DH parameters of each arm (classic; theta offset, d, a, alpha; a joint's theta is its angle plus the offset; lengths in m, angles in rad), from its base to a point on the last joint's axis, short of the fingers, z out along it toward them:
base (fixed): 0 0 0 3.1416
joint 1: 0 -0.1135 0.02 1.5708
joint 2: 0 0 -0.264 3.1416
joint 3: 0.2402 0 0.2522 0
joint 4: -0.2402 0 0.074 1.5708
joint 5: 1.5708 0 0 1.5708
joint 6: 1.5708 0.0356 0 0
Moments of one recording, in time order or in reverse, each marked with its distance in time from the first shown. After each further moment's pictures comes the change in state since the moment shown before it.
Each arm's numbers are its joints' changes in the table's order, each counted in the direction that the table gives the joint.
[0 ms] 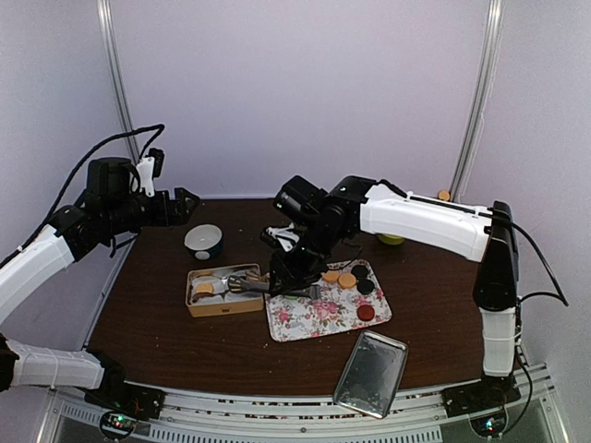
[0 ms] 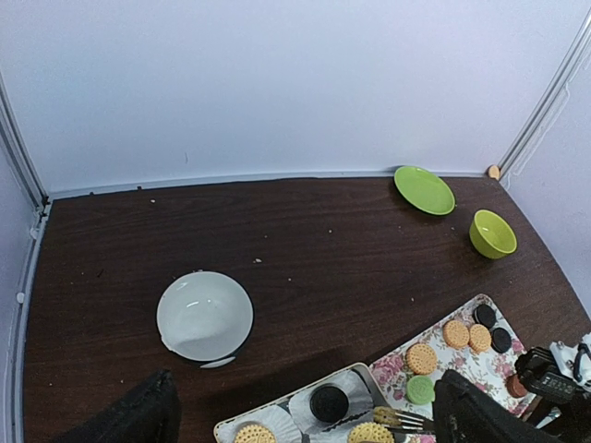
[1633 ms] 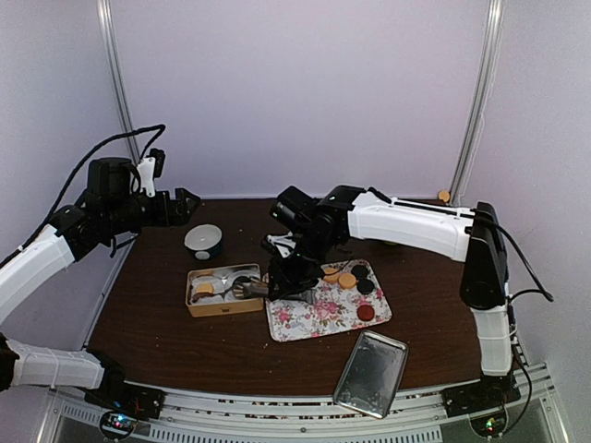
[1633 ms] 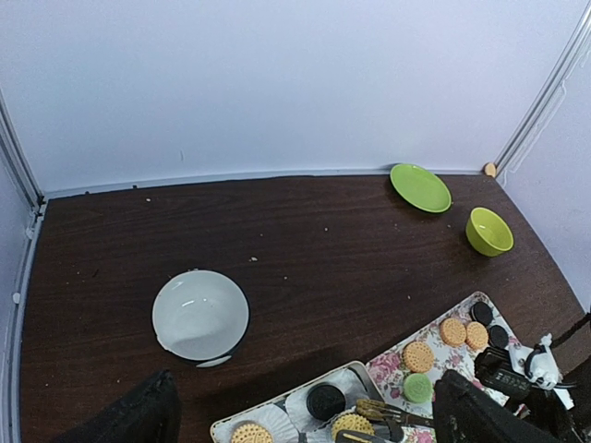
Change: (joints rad) left arm 0.000 0.003 0.000 0.000 0.015 -0.001; right arm 0.018 0.074 0.002 0.027 -0.005 0.031
